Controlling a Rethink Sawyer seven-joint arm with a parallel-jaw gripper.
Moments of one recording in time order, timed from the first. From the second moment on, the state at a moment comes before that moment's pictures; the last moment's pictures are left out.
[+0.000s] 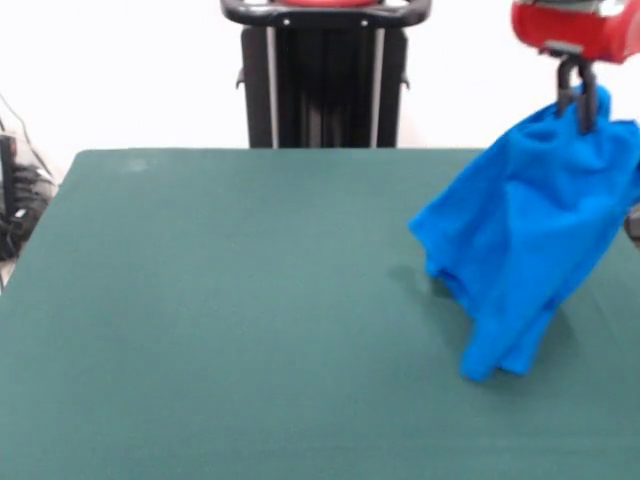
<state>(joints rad) 0.08 -0.76 -0.10 1.66 0.47 0.73 2.38</state>
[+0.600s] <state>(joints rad) -0.06 -0.82 -0.10 1.63 0.44 1.32 2.43</state>
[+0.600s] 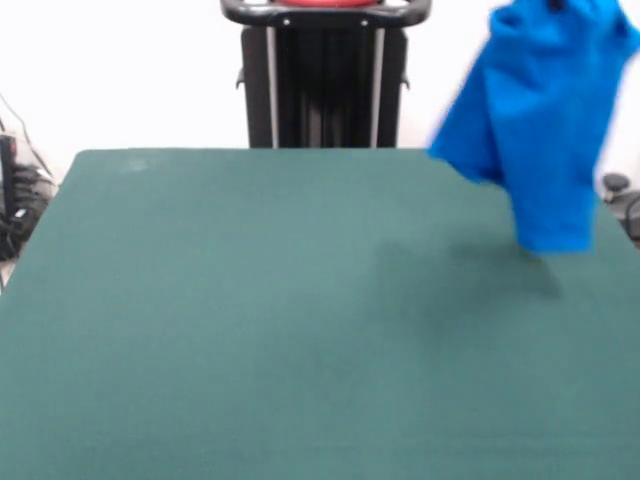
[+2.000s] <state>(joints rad) -0.64 -0.49 0.13 1.71 0.23 1.47 2.40</state>
